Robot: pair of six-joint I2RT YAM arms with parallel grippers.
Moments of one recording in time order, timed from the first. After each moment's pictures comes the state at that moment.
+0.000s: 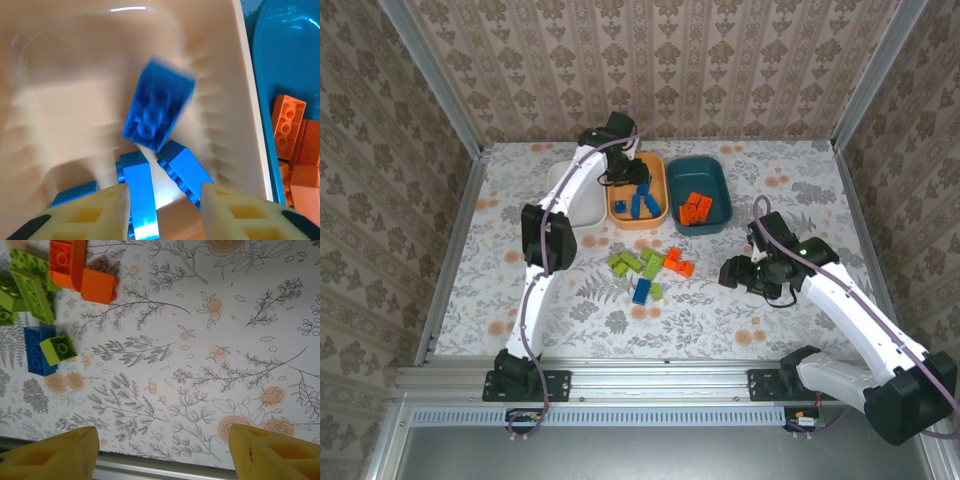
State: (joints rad) left arm -0.46 2.50 2.51 -1.13 0.22 -0.31; right arm 0.37 1.09 0.92 -1.05 -0.17 0.63
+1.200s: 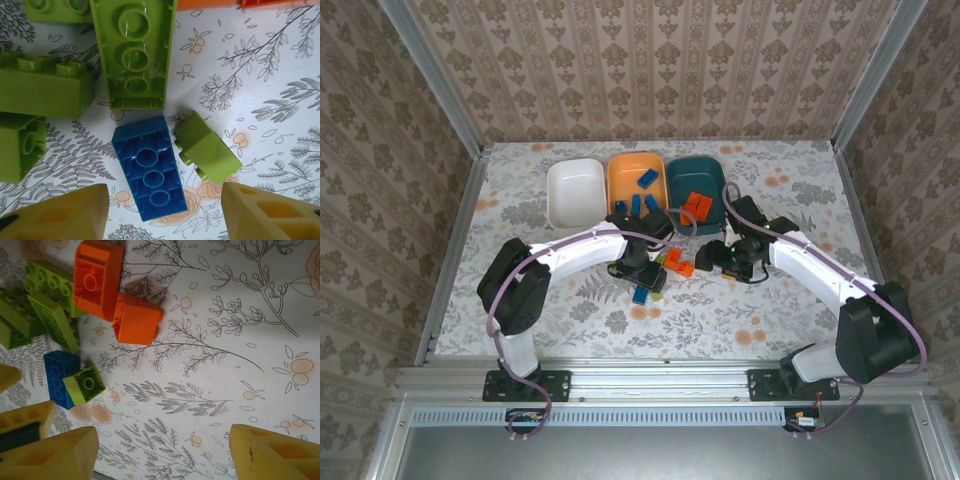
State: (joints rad) left arm -0.90 1.83 1.33 -0.93 0.09 -0.35; right arm 0.37 1.38 0.97 -0.80 -0.31 0.61
